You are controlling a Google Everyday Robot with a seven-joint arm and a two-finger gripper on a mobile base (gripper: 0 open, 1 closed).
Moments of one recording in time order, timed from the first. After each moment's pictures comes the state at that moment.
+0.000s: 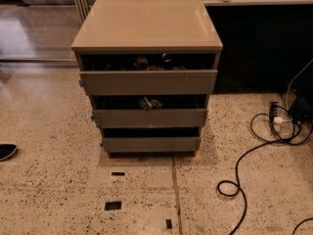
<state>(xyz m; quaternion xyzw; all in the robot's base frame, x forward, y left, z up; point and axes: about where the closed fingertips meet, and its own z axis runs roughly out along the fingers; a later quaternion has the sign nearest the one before) -0.037 -0.045 1.567 -0.26 0.51 0.38 0.73</state>
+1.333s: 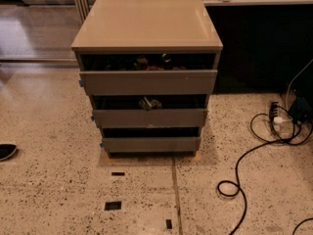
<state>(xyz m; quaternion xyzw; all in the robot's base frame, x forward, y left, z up) -0.036 0.000 1.533 -0.26 0.51 0.40 0.72</state>
